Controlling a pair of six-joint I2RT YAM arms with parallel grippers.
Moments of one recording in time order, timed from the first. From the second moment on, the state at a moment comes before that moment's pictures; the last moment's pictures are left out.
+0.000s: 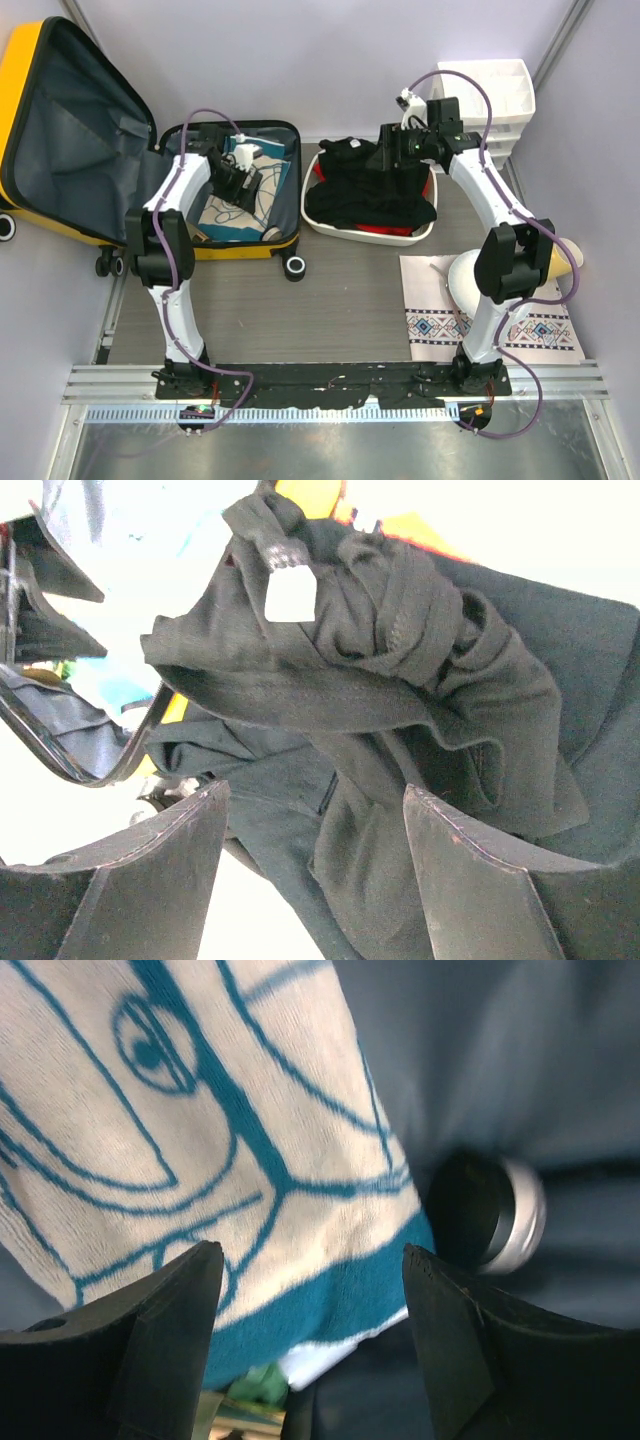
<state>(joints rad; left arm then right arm) -0.08 2.04 1.79 -0.89 0.34 0.33 0.18 1.89 1.75 -0.55 -0.58 0.06</state>
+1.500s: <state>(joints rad) -0.01 2.10 2.04 -1.07 0.64 0.28 0.18 1.89 1.81 -0.51 -0.60 0.16</state>
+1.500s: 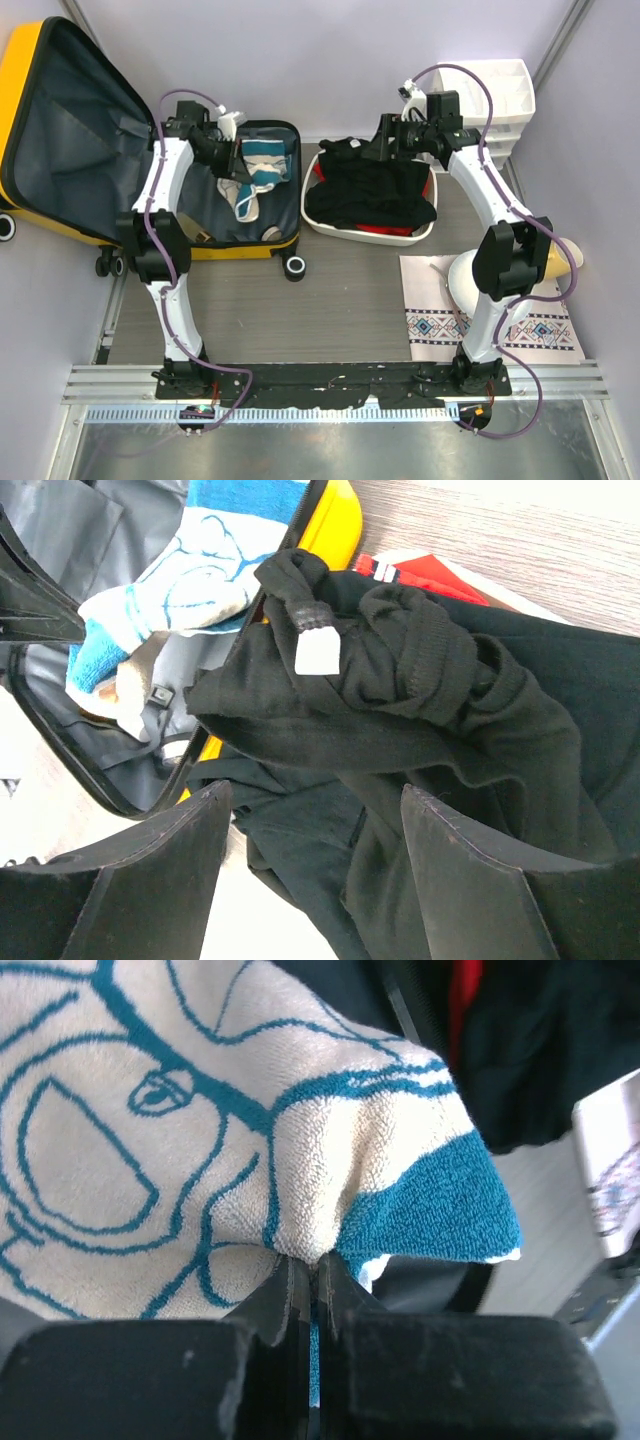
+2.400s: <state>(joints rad) -0.05 2.06 1.82 -0.35 0.91 -0.70 0.51 2.22 1.97 -0.13 -0.70 0.52</state>
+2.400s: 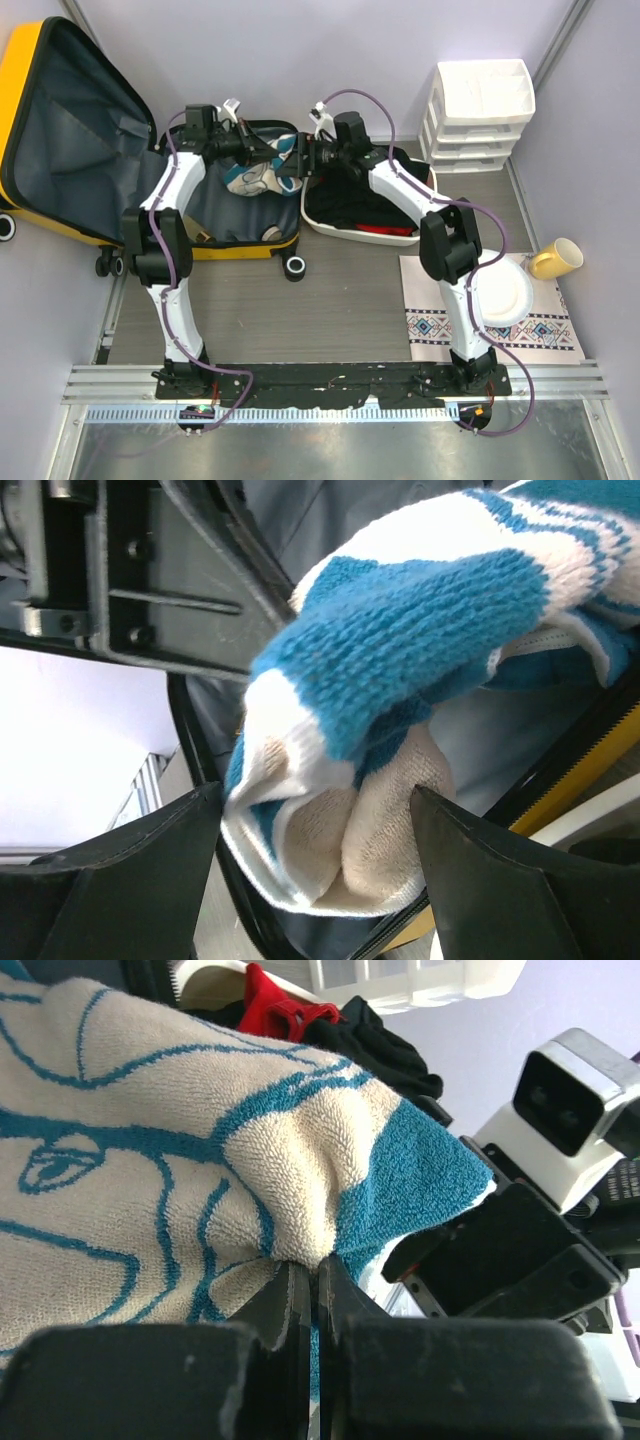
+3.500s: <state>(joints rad) -0.01 2.01 1.88 -0.24 0.89 -0.71 0.36 1.99 2.01 -0.28 -0.68 0.44</state>
